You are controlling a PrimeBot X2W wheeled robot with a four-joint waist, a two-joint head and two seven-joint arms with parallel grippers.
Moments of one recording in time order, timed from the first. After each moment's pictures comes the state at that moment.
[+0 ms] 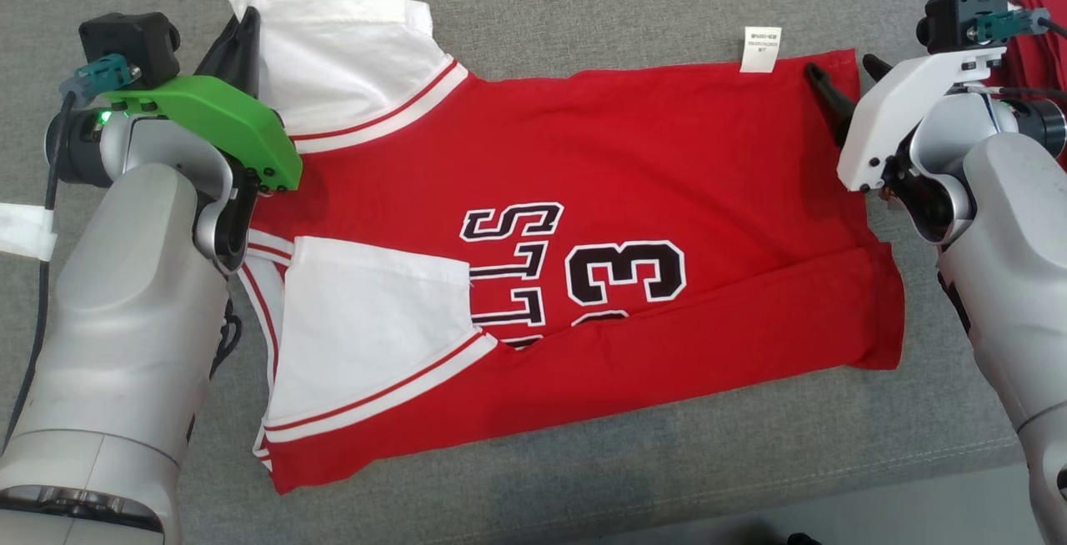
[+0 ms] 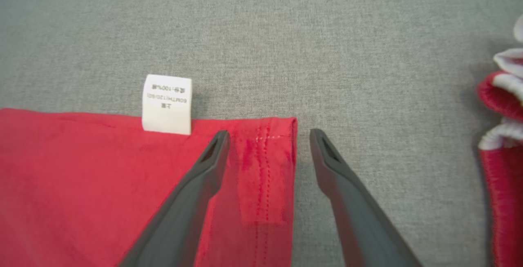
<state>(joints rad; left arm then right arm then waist) -0.97 0.21 -0.42 0.93 -0.59 -0.11 -0.15 -0.89 -0.30 0.27 0.77 0.50 0.13 0.25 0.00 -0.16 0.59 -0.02</state>
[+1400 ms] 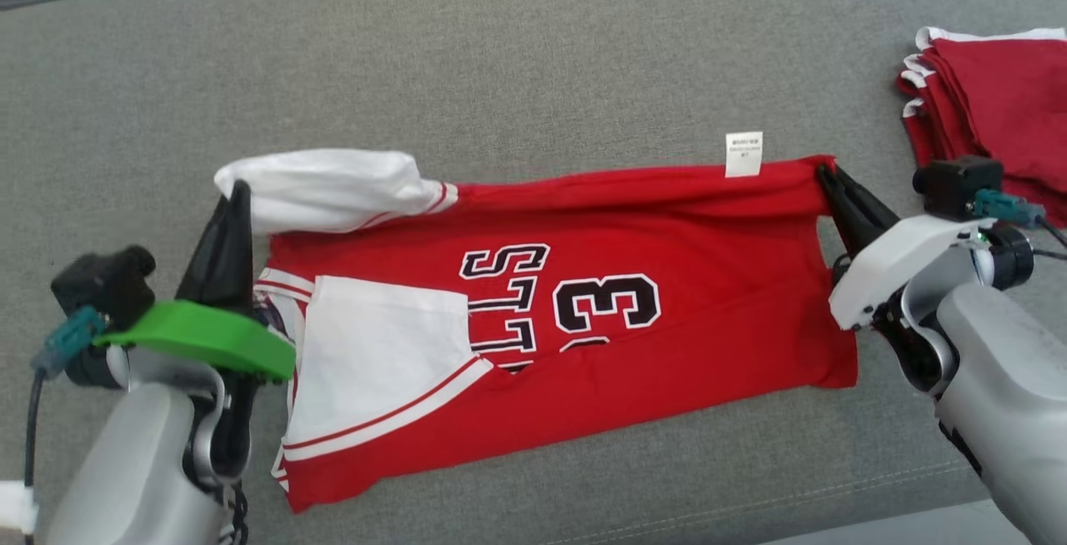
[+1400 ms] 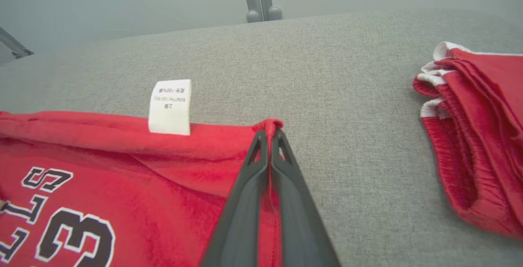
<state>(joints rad) -0.44 0.34 -0.35 0.40 -0.73 -0.04 -0.25 -0.66 -0.41 0.55 0.70 0.74 0.13 -0.19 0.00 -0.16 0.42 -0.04</state>
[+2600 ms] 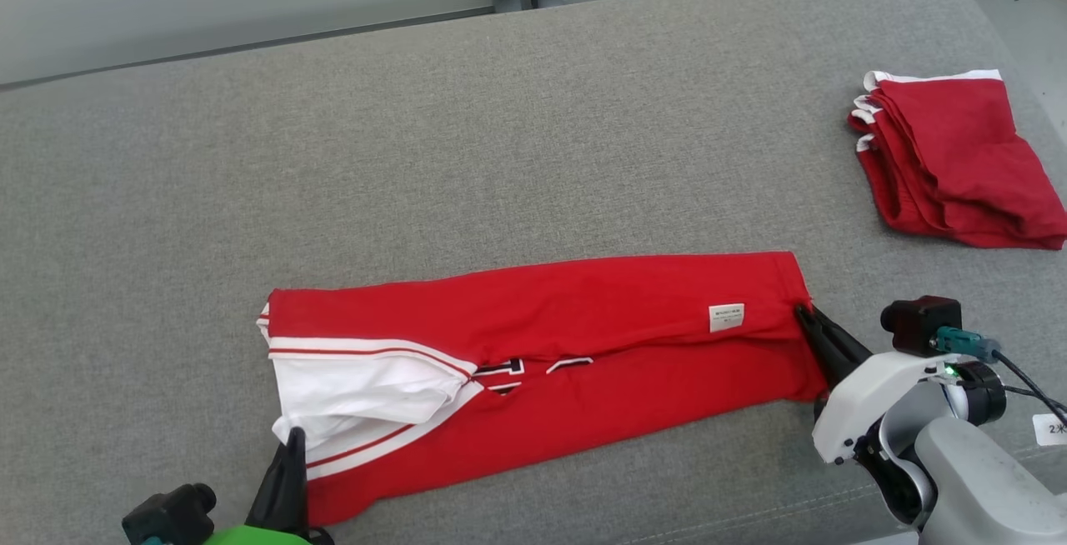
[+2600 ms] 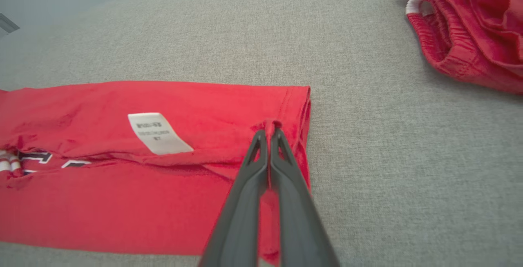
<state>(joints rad) 0.09 0.30 -0.36 0.13 -0.84 0.12 -0.22 -0.35 -0.34 0.42 0.58 0.61 0.13 -0.15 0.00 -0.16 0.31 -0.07</state>
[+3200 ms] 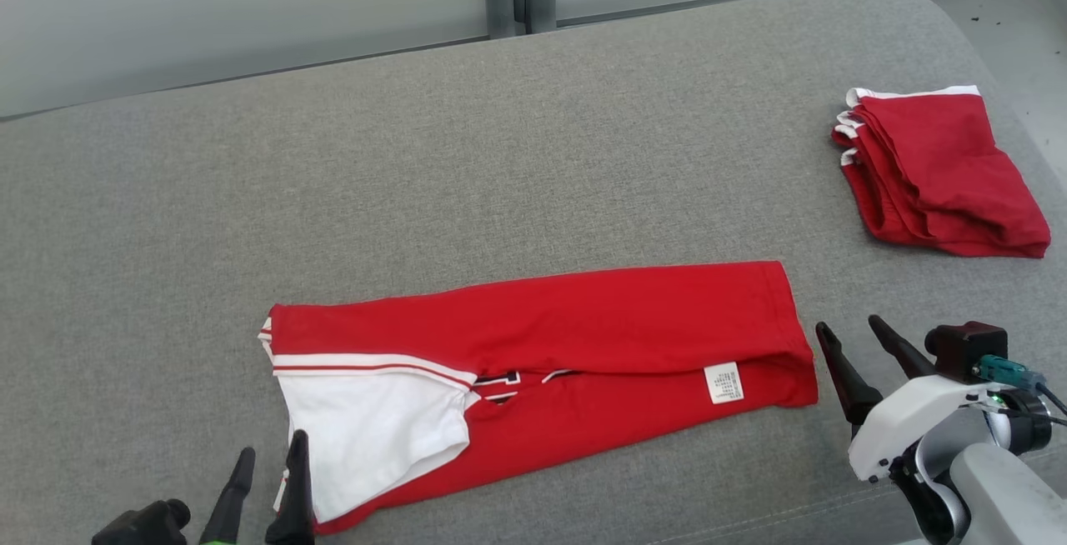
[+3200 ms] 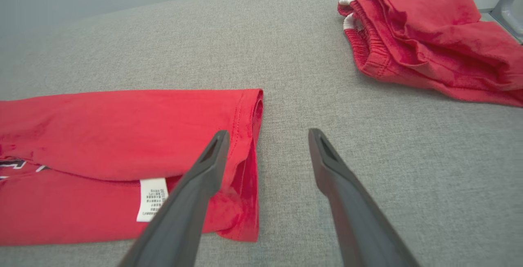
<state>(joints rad) 0.14 0.33 -0.35 0.10 -0.87 0.10 -0.21 -0.28 -0.35 0.34 0.58 0.56 0.13 -0.19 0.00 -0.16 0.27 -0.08</state>
